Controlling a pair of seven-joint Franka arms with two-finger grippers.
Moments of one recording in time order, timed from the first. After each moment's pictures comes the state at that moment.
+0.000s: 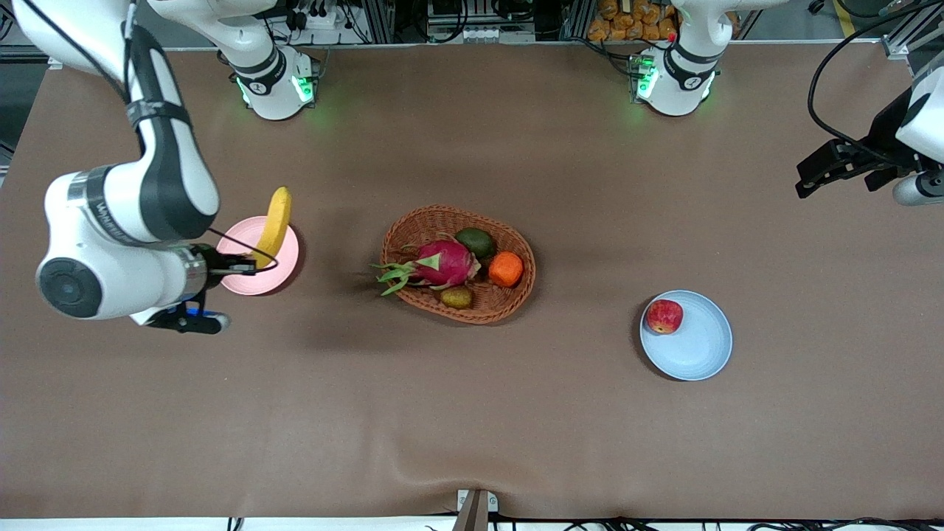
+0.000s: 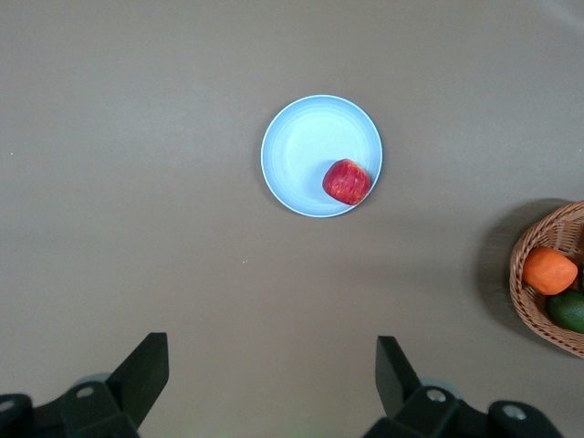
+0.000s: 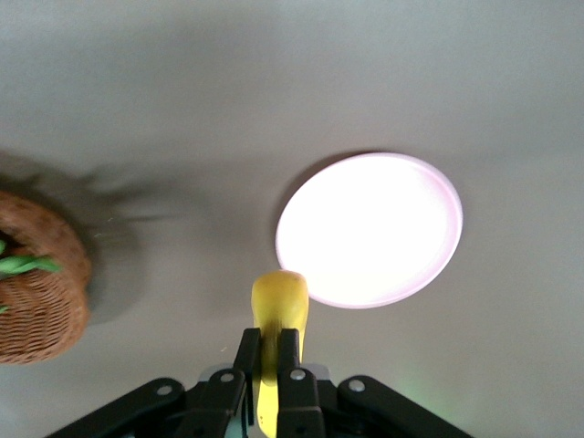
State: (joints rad) left arm 0.03 0.01 -0.14 -1.50 0.02 1.52 -0.20; right arm 0.11 0.46 -0.01 -1.48 0.07 1.53 0.17
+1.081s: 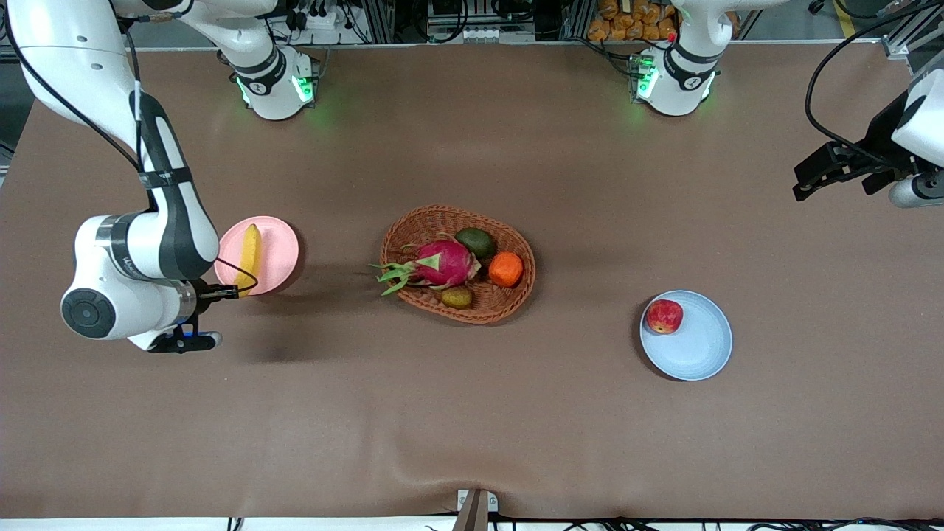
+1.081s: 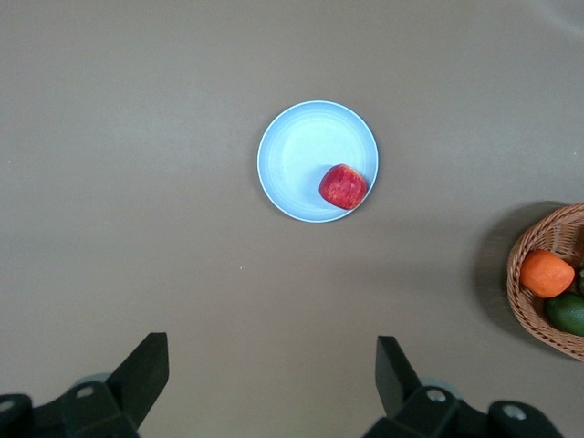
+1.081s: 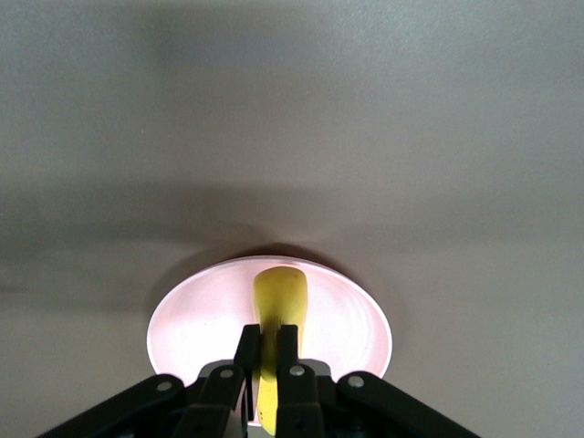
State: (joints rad) left arm 0.03 0.01 -0.14 -1.50 0.02 1.53 -0.20; right arm 0.03 0.55 0.00 -1.63 -0.02 1.80 -0.02
